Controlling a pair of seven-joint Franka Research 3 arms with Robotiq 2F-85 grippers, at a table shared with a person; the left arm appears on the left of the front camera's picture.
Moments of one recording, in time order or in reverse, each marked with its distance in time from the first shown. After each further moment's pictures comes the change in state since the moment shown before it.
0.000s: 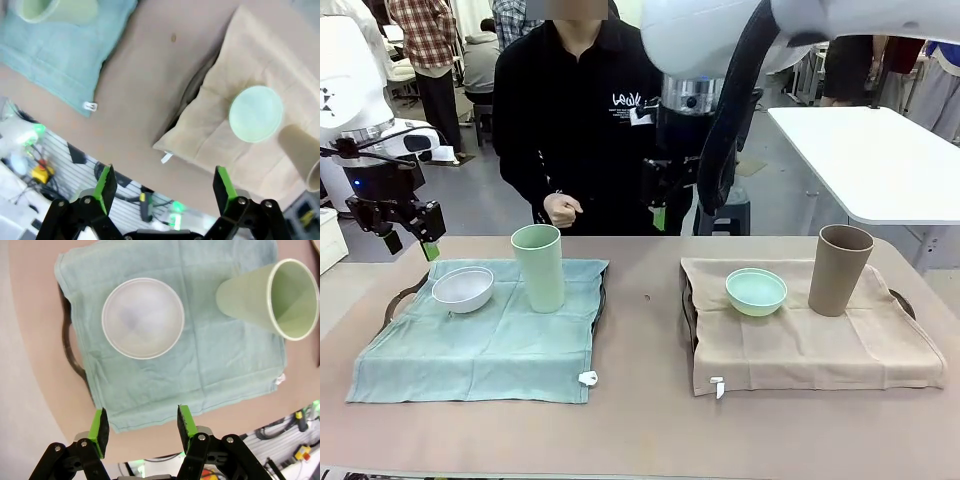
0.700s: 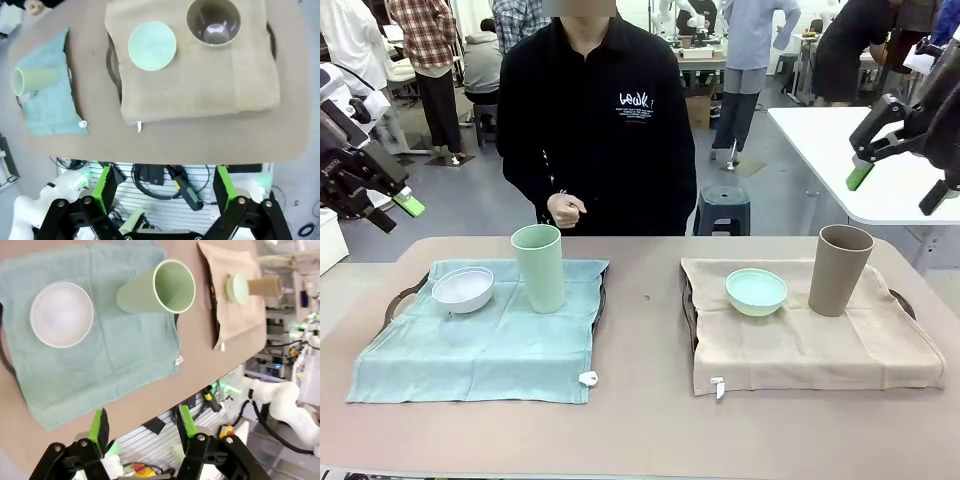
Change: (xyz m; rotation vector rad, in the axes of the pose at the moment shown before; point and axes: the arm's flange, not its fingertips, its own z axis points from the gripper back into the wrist) left arm -0.043 0.048 0.058 -0.530 -0.099 0.058; right arm -0.206 -0.170 0.078 0.159 -0.187 -0.642
